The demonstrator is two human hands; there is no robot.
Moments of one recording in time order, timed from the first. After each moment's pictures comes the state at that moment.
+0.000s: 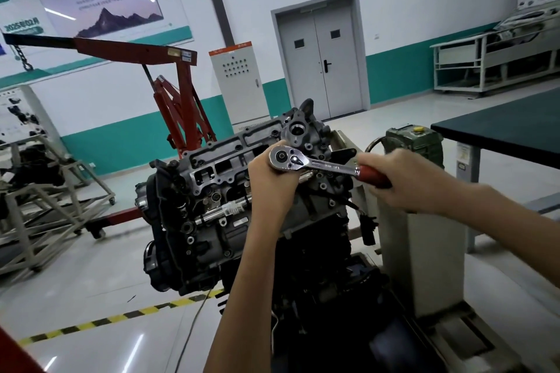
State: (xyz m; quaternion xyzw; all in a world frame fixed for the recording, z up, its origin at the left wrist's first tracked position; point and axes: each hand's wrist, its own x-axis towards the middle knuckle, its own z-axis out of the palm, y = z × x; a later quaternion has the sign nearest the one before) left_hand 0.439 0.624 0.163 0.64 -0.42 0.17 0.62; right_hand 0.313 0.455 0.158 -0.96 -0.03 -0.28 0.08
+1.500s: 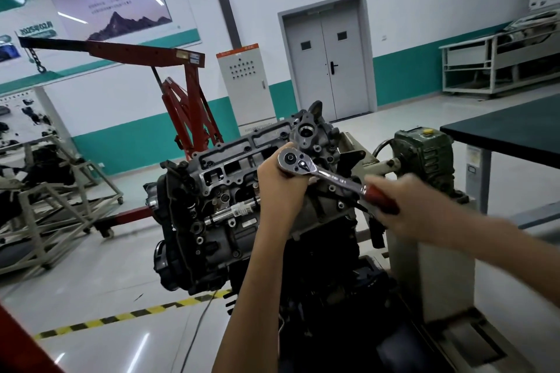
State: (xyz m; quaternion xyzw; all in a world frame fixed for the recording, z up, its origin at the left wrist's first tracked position) left_hand 0.436 0.628 0.164 0.66 -0.40 0.17 0.61; right_hand 0.305 0.478 0.137 -0.95 -0.02 -0.25 0.17
